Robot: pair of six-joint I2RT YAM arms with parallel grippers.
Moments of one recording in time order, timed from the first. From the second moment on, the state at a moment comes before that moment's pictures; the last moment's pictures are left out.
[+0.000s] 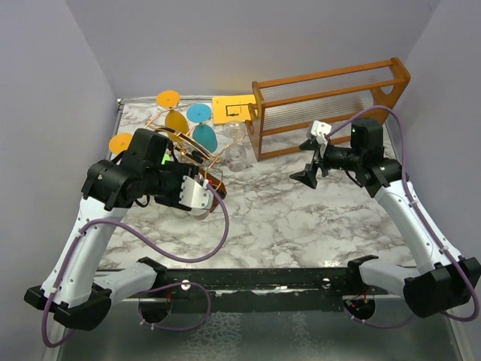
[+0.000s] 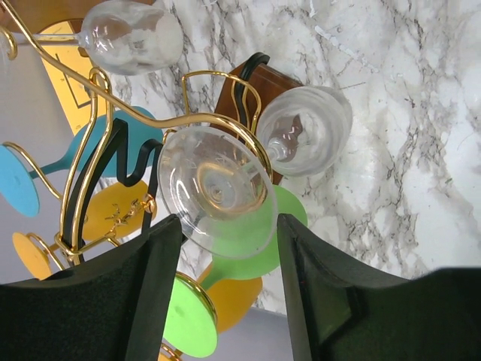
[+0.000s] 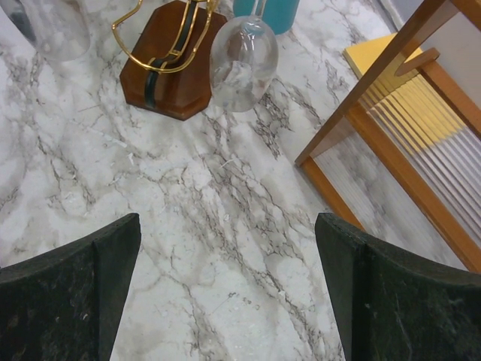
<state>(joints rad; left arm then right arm) -0.47 1.08 1.52 -1.42 0.33 1.34 0.26 1.15 1.09 -0.47 -0.82 -0.58</state>
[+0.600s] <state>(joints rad) -0.47 0.94 1.51 -1.24 0.33 0.98 0.26 1.16 1.18 -0.60 -0.51 -0.50</state>
